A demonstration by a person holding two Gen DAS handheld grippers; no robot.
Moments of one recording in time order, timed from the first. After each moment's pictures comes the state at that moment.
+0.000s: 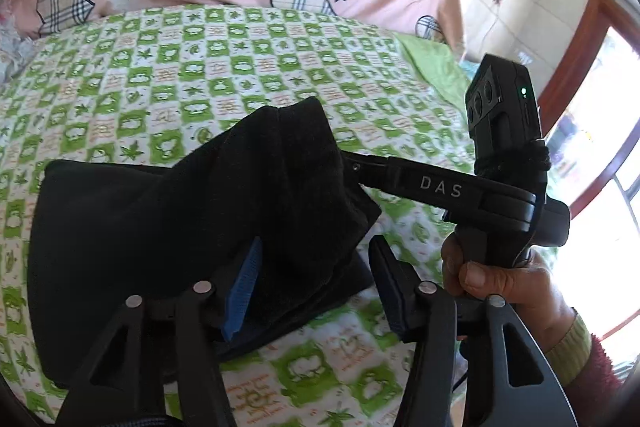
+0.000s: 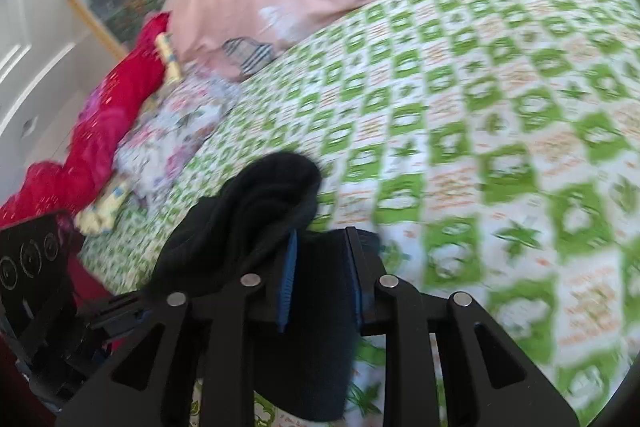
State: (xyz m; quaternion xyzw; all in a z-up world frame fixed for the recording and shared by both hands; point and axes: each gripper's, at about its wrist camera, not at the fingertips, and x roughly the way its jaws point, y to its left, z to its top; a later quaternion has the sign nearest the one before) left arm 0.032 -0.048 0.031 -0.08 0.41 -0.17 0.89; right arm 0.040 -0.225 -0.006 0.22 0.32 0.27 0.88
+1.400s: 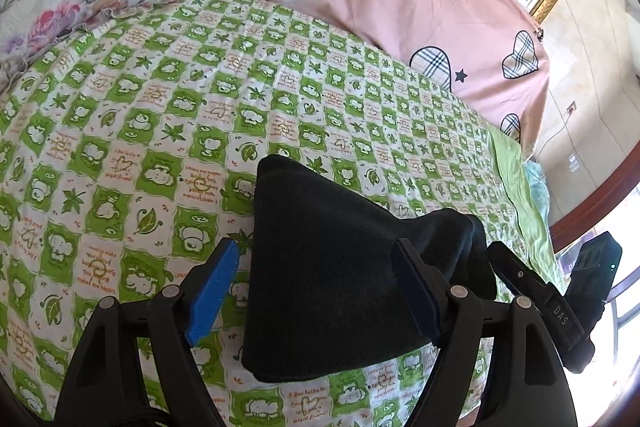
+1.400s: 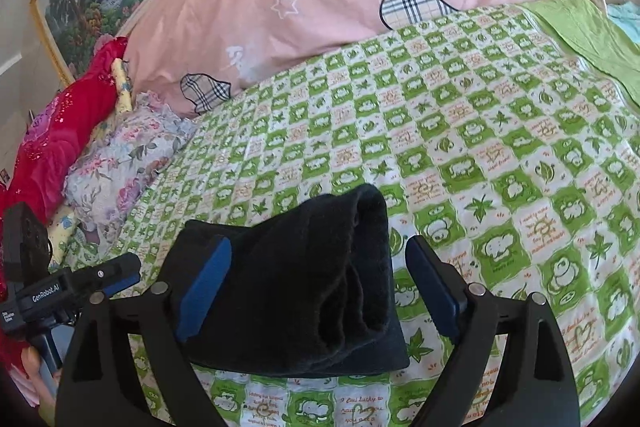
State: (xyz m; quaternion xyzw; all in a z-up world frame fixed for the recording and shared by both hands) left arm 0.009 0.119 0.045 -0.23 0.40 -0.03 0.89; right arm -0.021 -0.171 0.028 0.20 0.28 0.11 0.93
